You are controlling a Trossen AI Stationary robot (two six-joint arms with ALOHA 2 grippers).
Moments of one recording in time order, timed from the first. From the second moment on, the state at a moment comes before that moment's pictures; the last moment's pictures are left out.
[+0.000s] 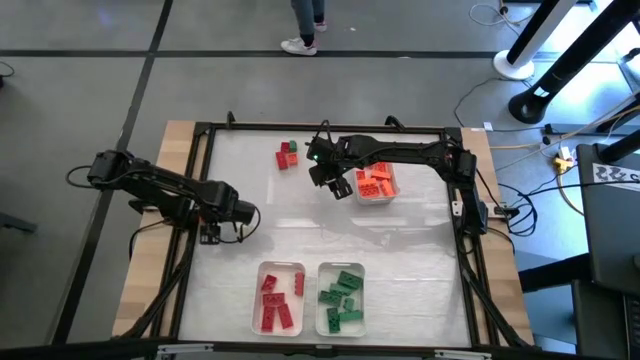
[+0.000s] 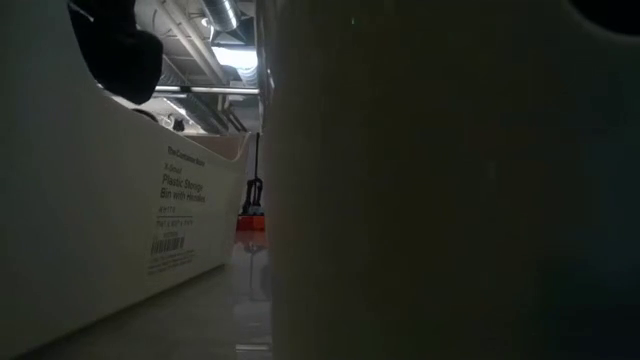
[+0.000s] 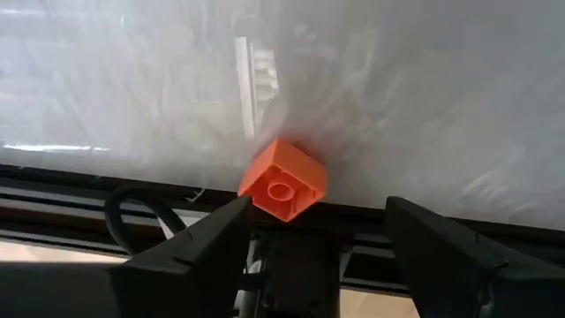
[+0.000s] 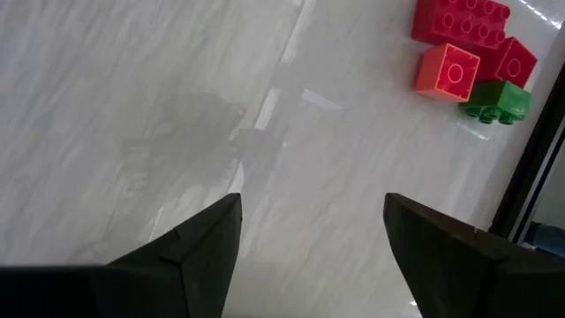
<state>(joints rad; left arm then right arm) -0.10 1.30 0.69 -1.32 -0.07 -0.17 -0.24 2.06 1.74 -0.83 0.07 -0.74</state>
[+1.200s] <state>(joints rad) -0.07 1.51 0.62 -1.25 -0.16 -0.26 -0.24 2.06 1.74 -0.83 0.07 -0.74</state>
